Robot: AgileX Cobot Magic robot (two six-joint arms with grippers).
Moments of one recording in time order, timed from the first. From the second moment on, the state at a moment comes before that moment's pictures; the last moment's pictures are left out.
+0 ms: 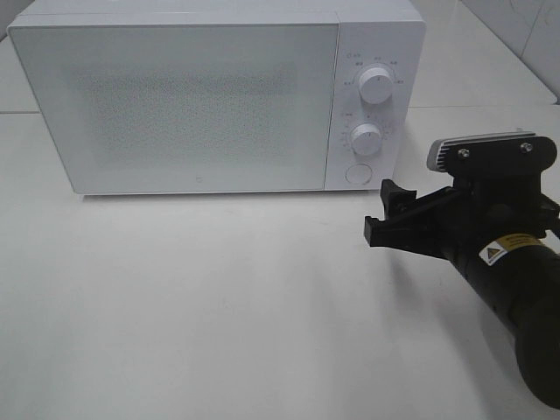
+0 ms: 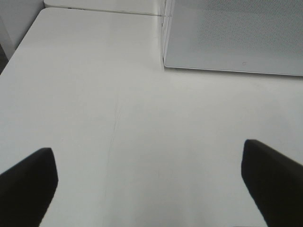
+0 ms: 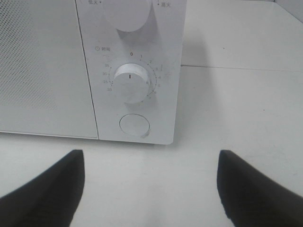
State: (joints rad) left arm 0.05 0.00 -0.52 -0.09 1.08 -0.01; right arm 0.78 1.68 -0.31 0.79 -1.17 -0.19
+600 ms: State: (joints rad) left arm 0.05 0.00 -0.52 -0.09 1.08 -0.01; right arm 0.81 1.72 -0.36 0.83 -1.17 -0.11
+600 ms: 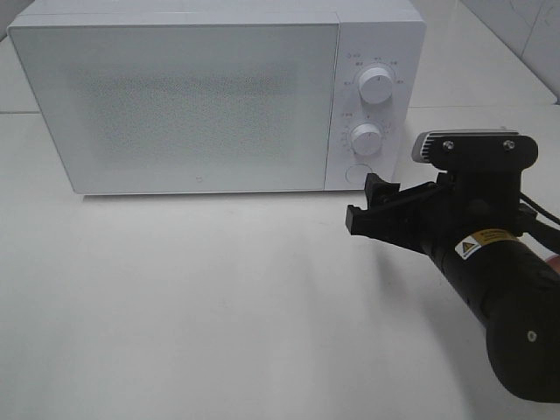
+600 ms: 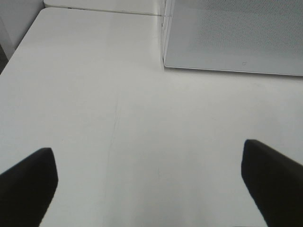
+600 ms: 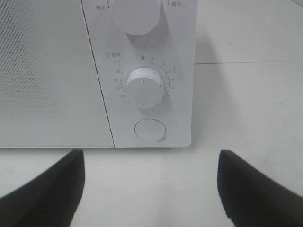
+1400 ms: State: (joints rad) left arm 0.05 0.00 -0.52 -0.09 1.08 -0.01; right arm 0.81 1.72 -0.36 0.83 -1.17 1.10
